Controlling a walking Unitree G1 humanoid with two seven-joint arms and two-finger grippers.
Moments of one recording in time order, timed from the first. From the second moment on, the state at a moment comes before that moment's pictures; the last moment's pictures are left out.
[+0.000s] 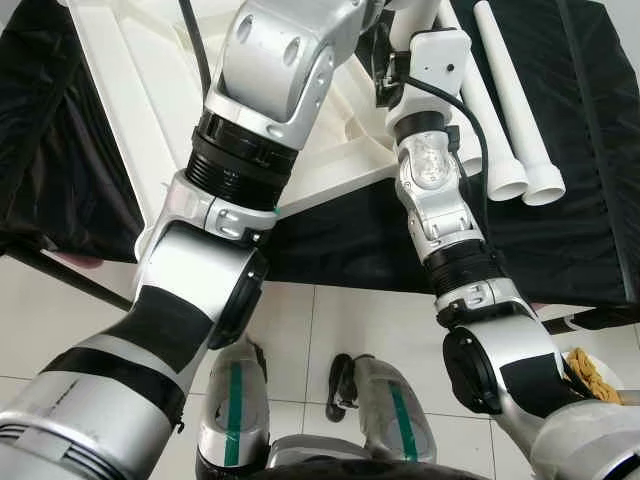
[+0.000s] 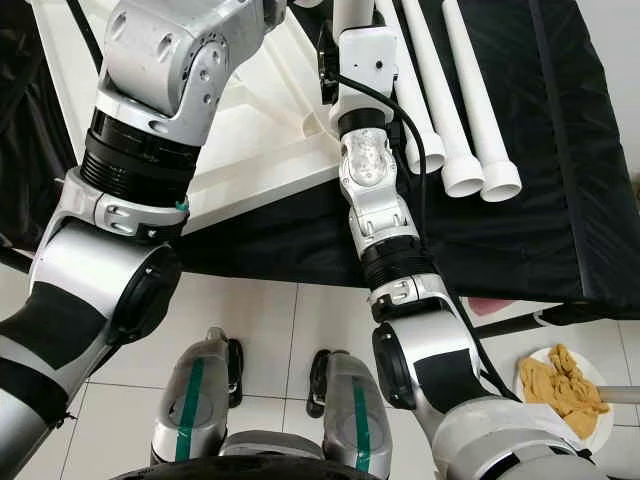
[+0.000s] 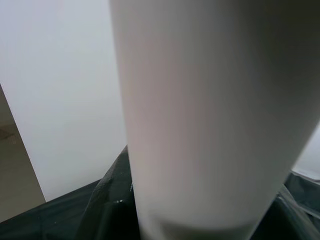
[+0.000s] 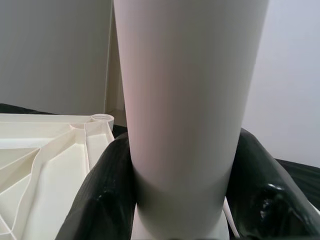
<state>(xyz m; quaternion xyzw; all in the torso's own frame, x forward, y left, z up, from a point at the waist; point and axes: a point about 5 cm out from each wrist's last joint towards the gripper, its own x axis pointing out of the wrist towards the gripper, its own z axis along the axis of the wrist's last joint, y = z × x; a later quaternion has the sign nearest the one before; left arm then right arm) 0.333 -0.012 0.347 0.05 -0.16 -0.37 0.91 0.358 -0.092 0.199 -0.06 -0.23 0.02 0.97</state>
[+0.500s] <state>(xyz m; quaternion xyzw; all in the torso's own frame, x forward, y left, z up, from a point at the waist) 0.328 -0.013 0.352 0.03 -0.17 -0.38 0.91 0.359 -0.100 0.194 -0.07 -0.22 0.01 0.97</state>
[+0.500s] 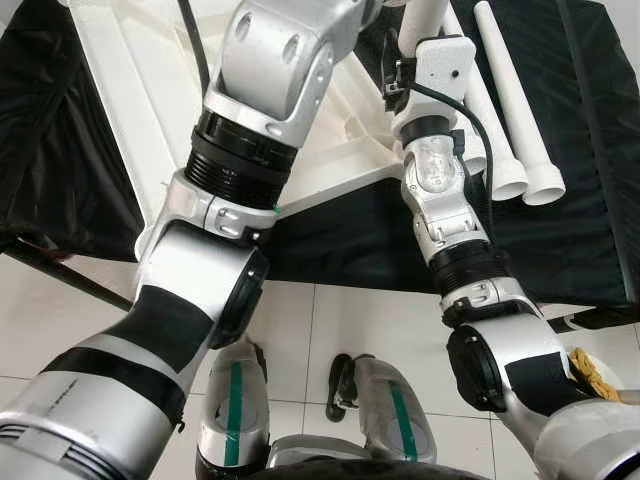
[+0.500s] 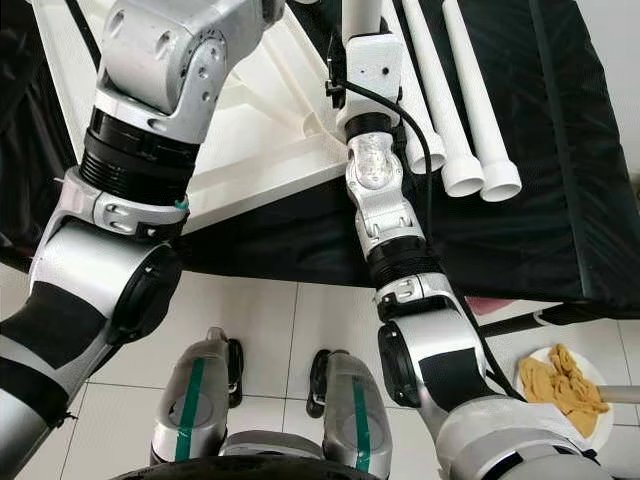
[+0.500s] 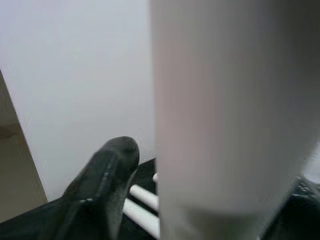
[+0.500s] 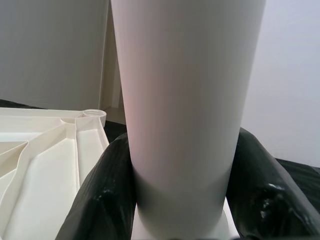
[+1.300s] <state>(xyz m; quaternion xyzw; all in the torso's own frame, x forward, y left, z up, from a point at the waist) 0.323 0.032 0.304 -0.08 -0.10 -0.37 0.92 0.362 -0.137 0.192 0.00 -0.17 -0.03 0.98</state>
